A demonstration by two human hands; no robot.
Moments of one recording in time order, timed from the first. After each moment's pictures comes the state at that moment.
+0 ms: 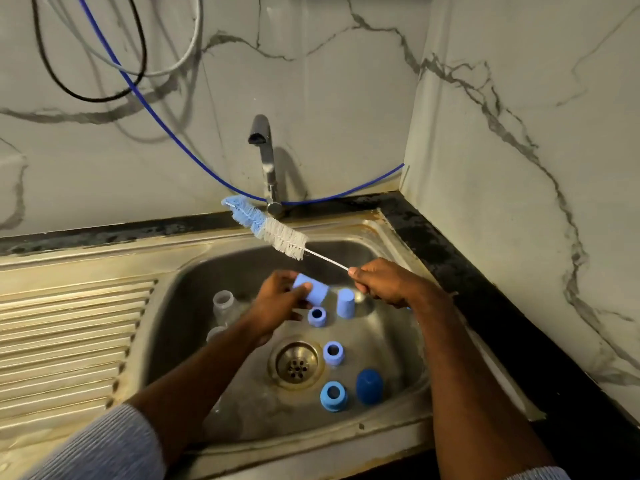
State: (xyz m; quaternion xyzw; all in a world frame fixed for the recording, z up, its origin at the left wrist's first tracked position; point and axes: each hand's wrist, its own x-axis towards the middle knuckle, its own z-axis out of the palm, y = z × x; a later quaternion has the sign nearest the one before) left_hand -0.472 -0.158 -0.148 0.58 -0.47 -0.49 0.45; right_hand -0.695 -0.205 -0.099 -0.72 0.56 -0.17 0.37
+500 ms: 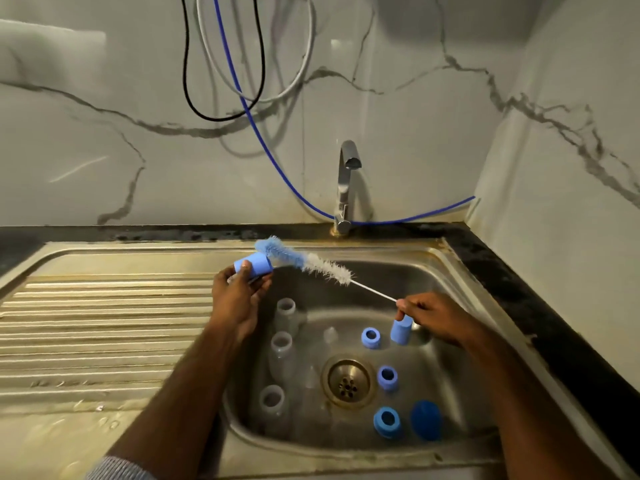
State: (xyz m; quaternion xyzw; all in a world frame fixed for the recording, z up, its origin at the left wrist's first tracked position) left_hand -0.339 -0.127 -0.112 0.43 -0.12 -0.43 0.78; right_hand -0.671 -0.206 -0.125 -0.78 0.49 -0.21 0.32
